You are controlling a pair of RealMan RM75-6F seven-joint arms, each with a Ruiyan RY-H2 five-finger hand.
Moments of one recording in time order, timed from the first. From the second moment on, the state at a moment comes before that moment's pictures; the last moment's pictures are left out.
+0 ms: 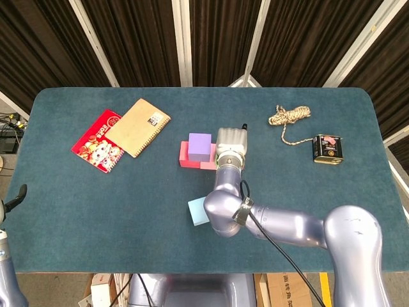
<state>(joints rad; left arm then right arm) -0.15 -1.38 -0.28 -1.44 1.28 1.63 0.16 1.48 -1.58 0.58 -1.38 0.45 1.28 -1.27</state>
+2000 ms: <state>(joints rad) -0.15 -1.38 -0.29 -1.43 1.27 1.64 0.17 1.40 -1.70 0.65 -1.26 0.28 1.20 -1.29</state>
